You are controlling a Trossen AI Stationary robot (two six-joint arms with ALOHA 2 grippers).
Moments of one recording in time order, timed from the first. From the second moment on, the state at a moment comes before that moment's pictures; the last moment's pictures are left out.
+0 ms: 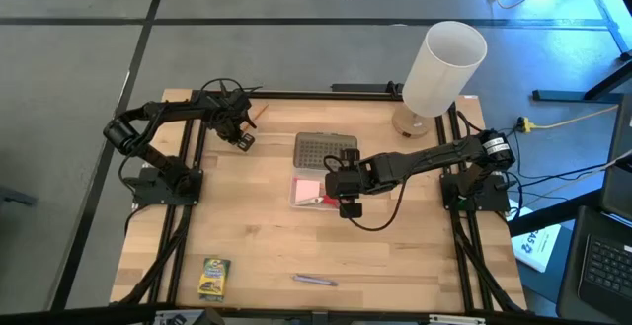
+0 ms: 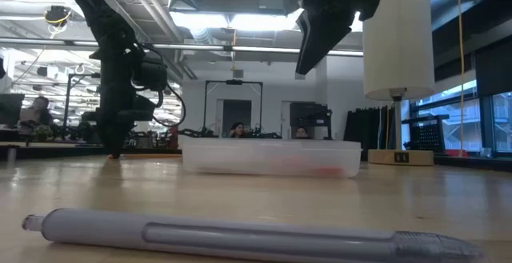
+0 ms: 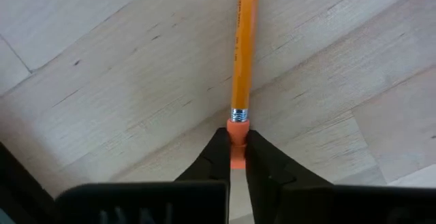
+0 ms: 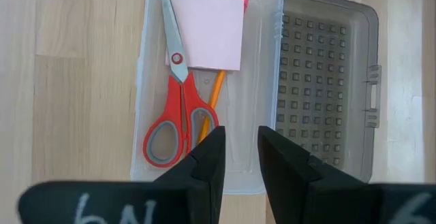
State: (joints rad) left arm 0.87 1.50 0.68 -0.66 -0.05 -0.18; right arm 0.19 1.77 1.47 -0.89 0.32 0.07
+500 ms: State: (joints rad) left arm 0.79 1.45 0.68 -0.70 -0.03 -0.22; right arm 0.20 1.68 1.47 -0.92 0.32 0.17
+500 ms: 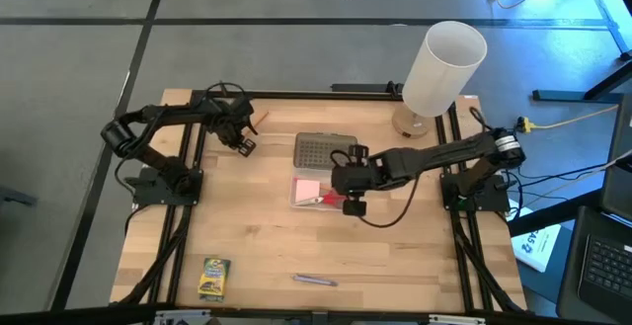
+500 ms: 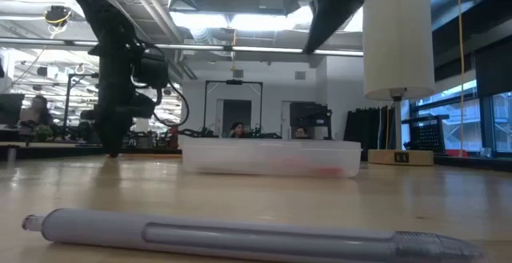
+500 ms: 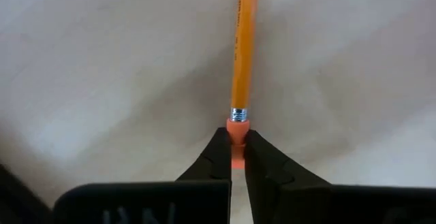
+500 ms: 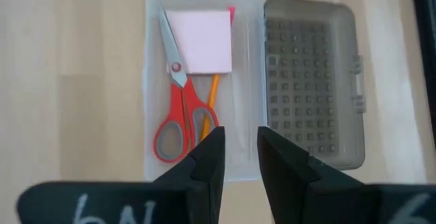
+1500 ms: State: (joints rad) left arm 0.15 1.17 0.68 -0.52 -0.12 -0.25; right arm 0.25 1.49 1.47 -1.03 0.32 0.23
